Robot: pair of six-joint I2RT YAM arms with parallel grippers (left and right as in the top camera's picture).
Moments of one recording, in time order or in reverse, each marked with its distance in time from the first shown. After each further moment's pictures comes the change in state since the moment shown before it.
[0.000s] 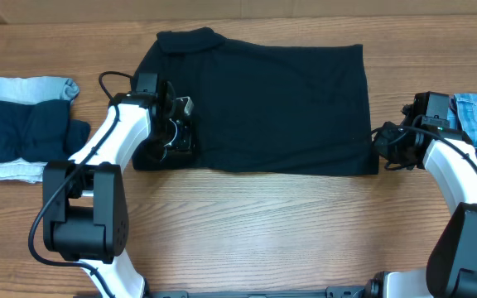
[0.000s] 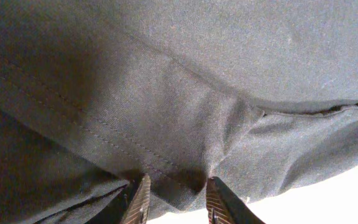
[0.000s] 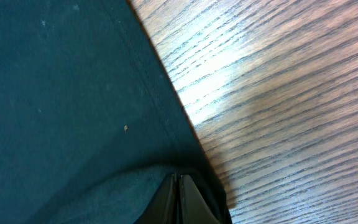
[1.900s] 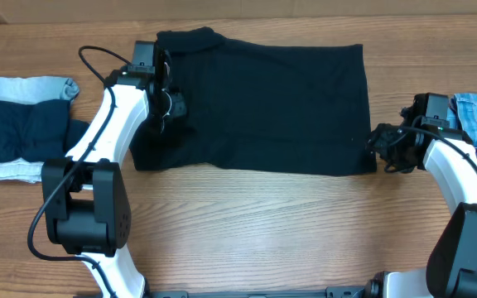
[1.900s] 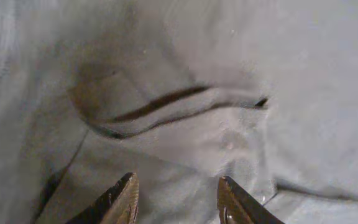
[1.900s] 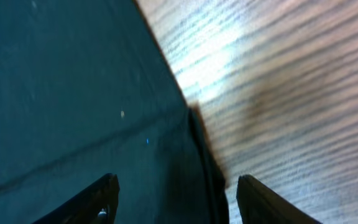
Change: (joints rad) left arm -0.002 0.042 0.213 -0.002 -0.273 -0.290; right arm 0.000 0.000 0.002 -0.046 -0.020 0.000
